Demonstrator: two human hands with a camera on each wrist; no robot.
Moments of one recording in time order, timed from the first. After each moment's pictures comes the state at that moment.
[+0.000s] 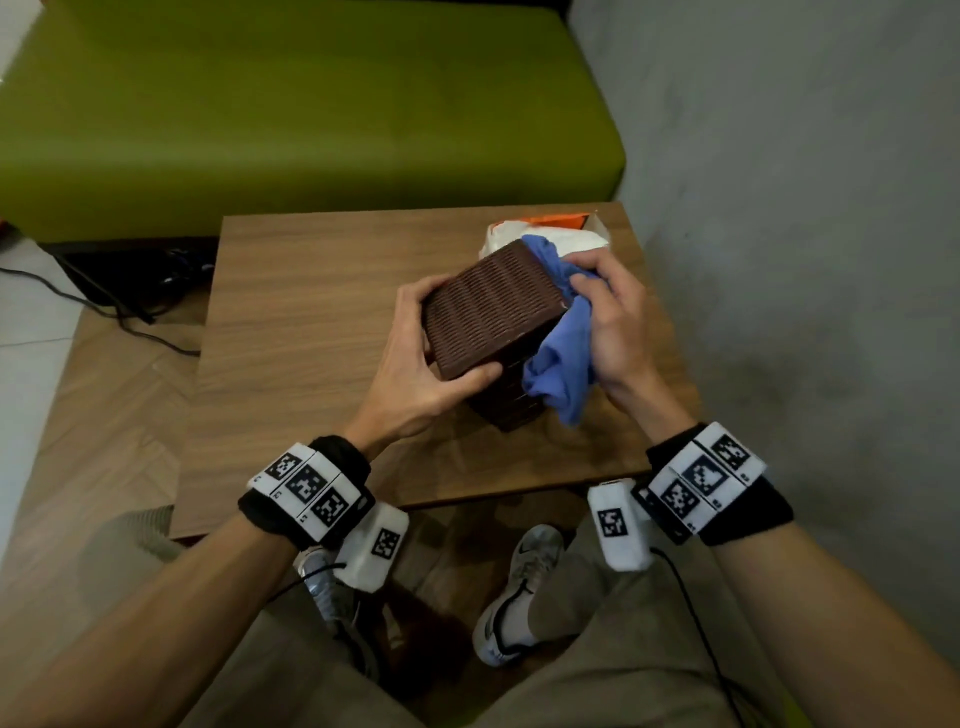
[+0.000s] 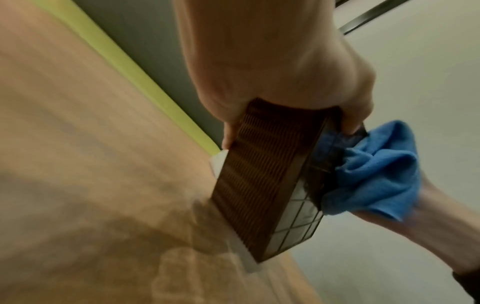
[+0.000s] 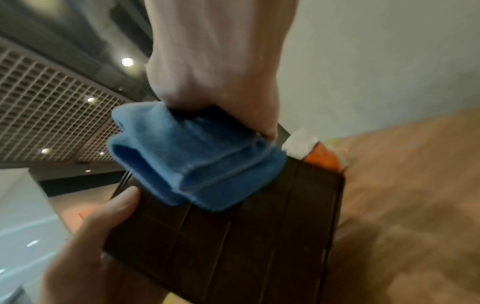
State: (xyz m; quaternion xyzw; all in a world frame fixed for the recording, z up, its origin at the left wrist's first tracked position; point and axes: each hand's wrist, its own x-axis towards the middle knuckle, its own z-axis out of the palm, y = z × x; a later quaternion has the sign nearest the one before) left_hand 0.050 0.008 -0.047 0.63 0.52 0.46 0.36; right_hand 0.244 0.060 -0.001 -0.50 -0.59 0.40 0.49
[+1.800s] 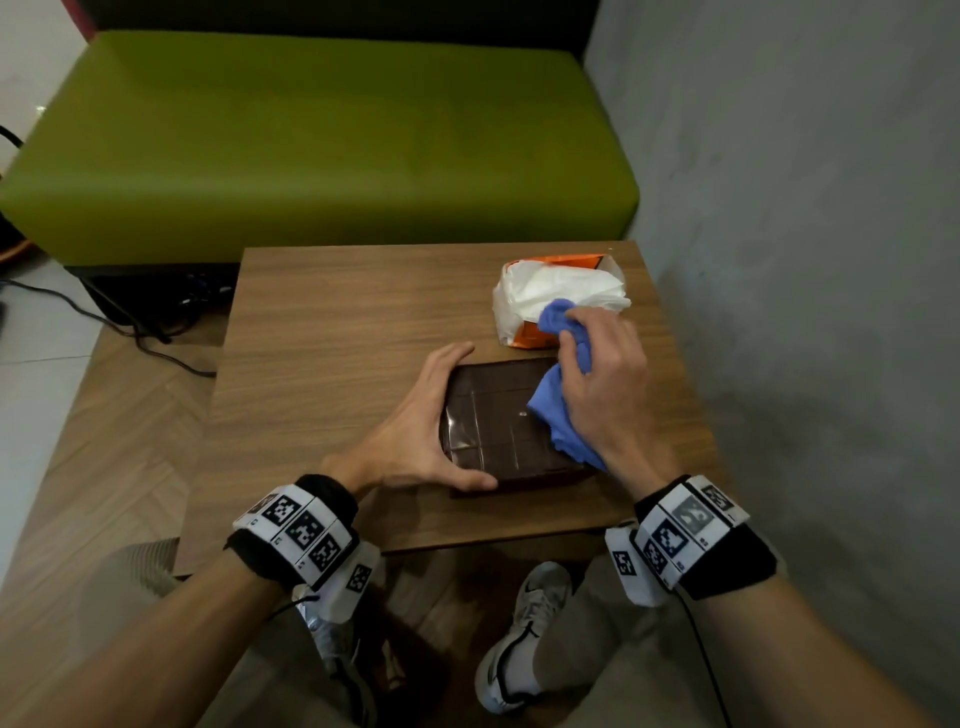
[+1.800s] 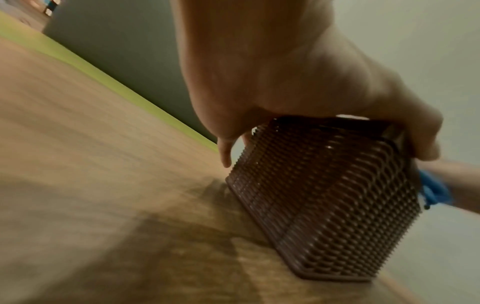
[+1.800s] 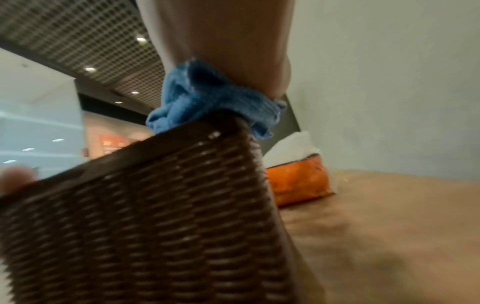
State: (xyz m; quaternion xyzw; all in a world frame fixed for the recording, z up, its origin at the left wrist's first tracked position) left_hand 0.024 0.014 -0.072 0.70 0.48 0.28 0.44; right_hand 0.246 0.061 -0.030 -0.52 -0.77 0.06 0.36
